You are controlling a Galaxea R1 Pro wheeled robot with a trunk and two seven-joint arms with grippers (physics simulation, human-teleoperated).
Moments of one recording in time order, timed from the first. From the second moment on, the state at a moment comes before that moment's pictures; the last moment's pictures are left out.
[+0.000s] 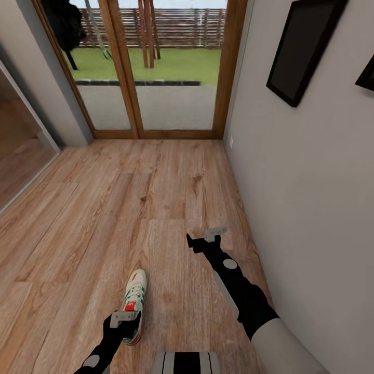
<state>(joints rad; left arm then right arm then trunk) -0.43 0.03 -0.06 -0.33 0.10 -0.44 -0.07 -0.64 0.13 0.32 -0.97 -0.12 0.11 -0.03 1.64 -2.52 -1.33</state>
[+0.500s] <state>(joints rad) -0.43 0.02 -0.06 -0.33 0.10 -0.45 -0.07 -0.64 0.13 0.32 -0.97 -0.12 0.11 -0.03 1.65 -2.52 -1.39</state>
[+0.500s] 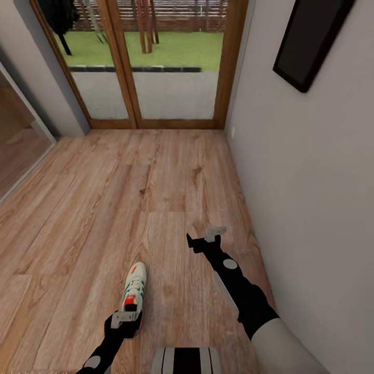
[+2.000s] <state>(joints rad) -0.43 0.02 -0.06 -0.32 0.10 -0.45 -0.07 -0.64 0.13 0.32 -0.97 -0.12 0.11 -0.03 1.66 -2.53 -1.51</state>
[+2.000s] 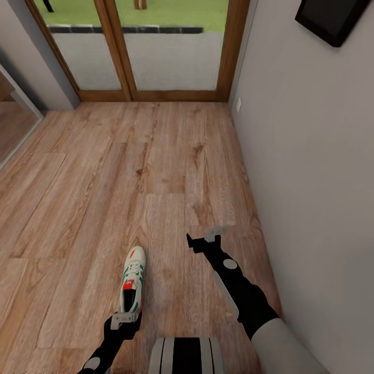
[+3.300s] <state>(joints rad) -0.42 0.02 -0.06 -0.33 0.10 -0.45 -0.07 -0.64 0.13 0.32 -0.97 -0.12 0.11 -0.03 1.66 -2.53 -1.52</state>
